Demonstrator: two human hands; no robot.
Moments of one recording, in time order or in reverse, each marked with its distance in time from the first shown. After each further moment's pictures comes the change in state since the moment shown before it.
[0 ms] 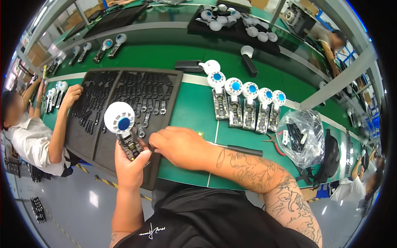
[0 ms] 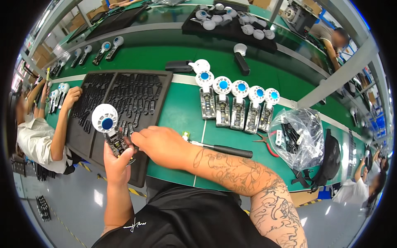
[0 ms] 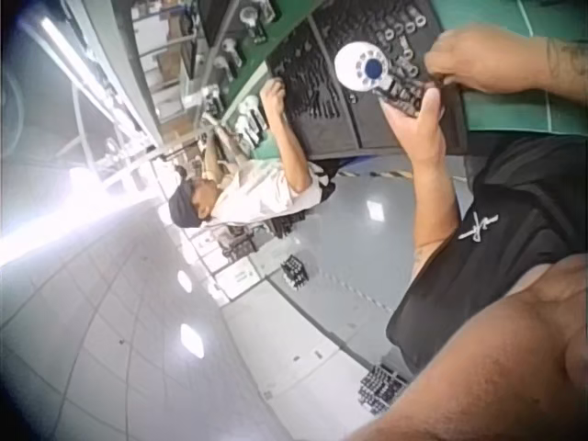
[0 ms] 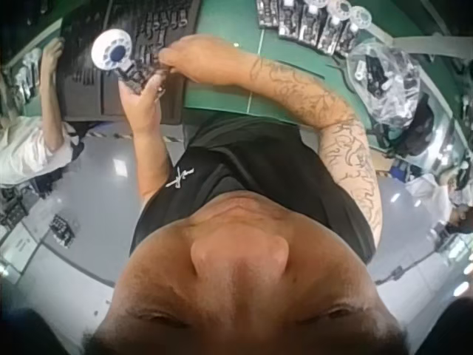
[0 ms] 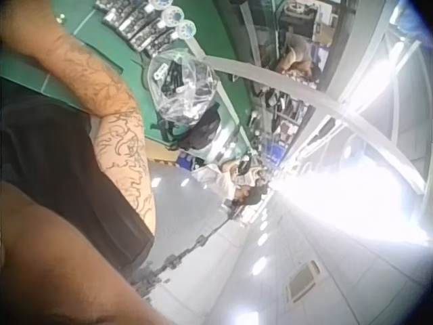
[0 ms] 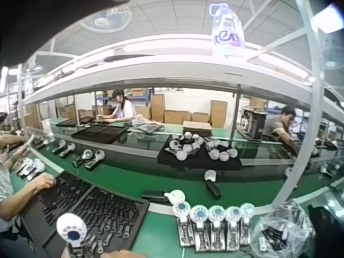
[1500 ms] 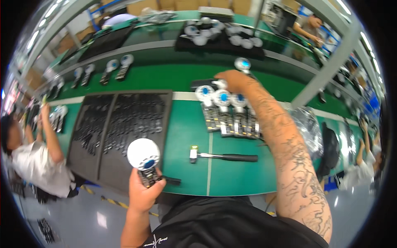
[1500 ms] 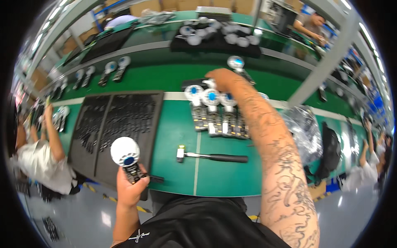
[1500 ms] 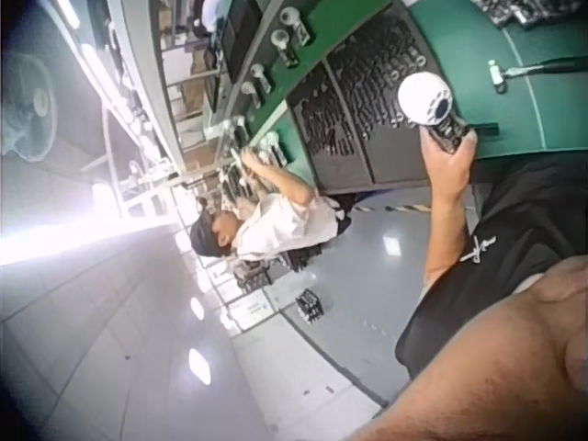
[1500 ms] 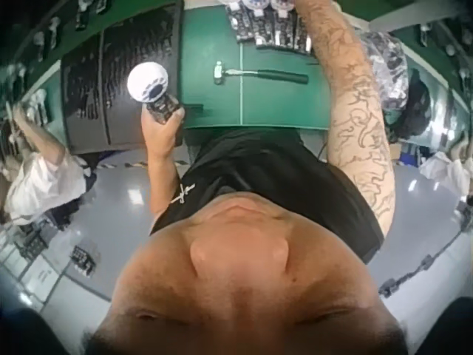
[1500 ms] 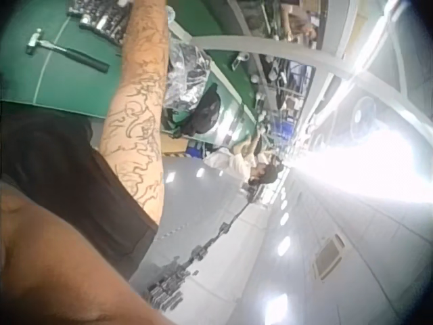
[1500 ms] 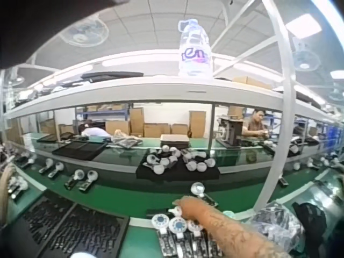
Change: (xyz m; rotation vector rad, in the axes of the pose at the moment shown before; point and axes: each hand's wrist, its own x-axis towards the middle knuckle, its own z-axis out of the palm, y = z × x) left_hand -0.027 -0.005 0.007 0.262 -0.182 -0.062; right_hand -0.023 0.264 -0.177 -0.563 -0.268 0.550
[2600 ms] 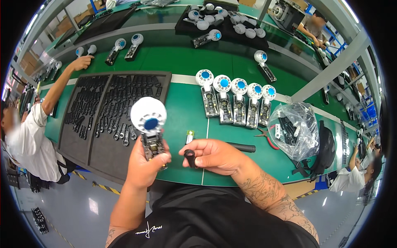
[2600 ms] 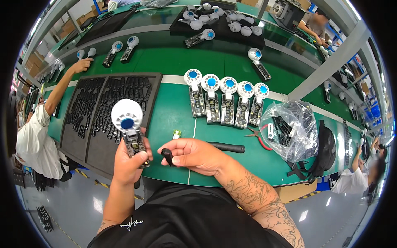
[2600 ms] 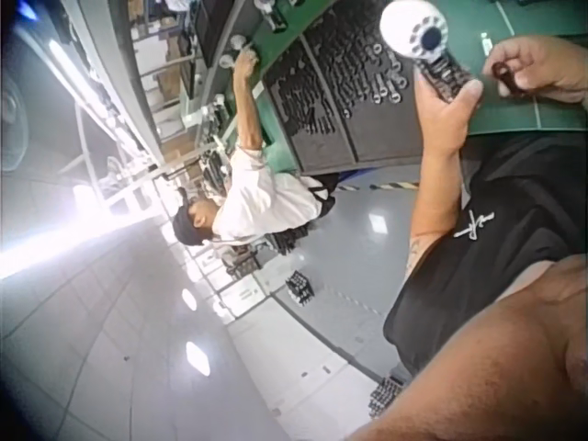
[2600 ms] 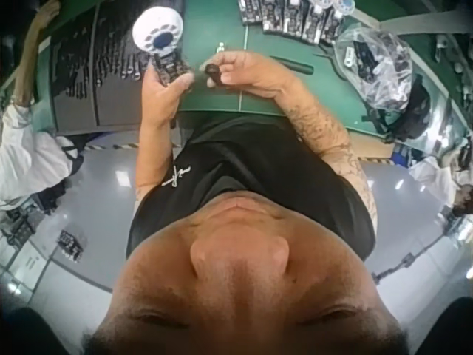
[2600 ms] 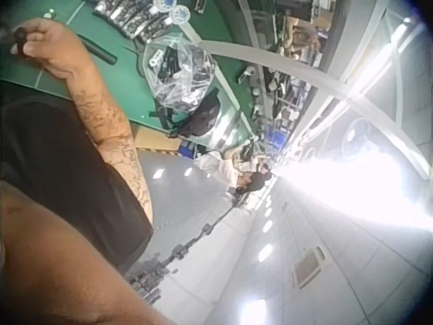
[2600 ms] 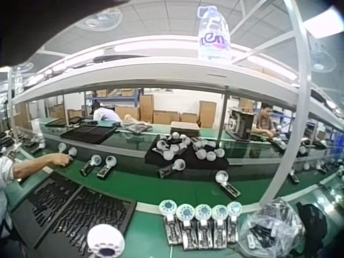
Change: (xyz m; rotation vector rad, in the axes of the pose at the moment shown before) left_hand 0.033 0.005 0.024 -0.389 -0.289 -0.058; right_hand -0.196 -0.227 0.041 2.192 -0.514 -0.004
